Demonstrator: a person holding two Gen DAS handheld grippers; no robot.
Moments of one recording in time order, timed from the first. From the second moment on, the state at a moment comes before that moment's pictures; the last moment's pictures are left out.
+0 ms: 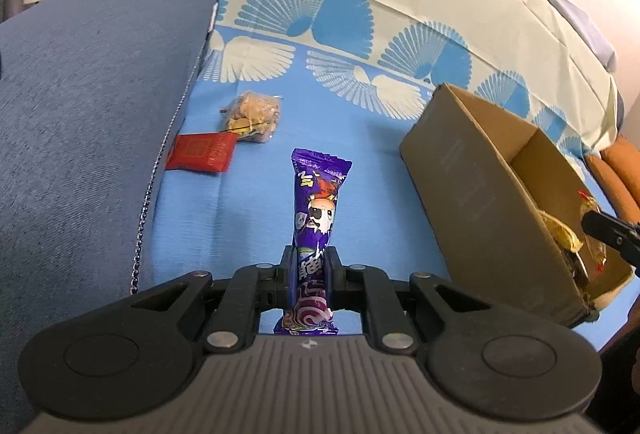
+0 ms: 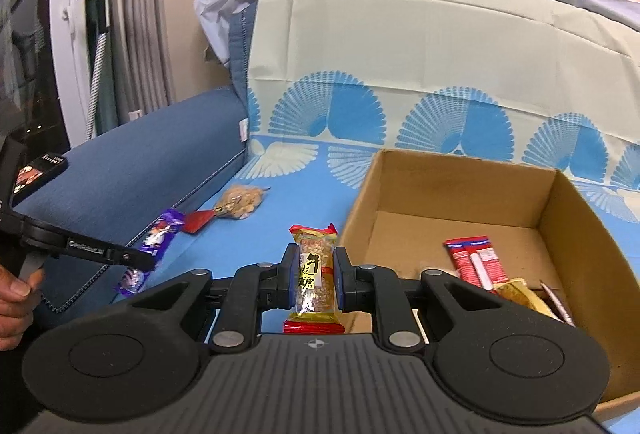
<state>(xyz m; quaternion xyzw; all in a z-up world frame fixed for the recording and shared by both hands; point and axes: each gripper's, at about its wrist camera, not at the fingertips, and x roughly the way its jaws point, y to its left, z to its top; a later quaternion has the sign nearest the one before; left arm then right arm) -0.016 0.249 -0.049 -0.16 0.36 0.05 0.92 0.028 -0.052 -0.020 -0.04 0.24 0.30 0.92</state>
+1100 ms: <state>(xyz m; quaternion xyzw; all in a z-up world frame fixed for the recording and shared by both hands) -0.003 0.207 -0.020 -0.11 0.35 0.05 0.93 0.048 -0.094 -0.013 0.01 0.22 0.21 0.95</state>
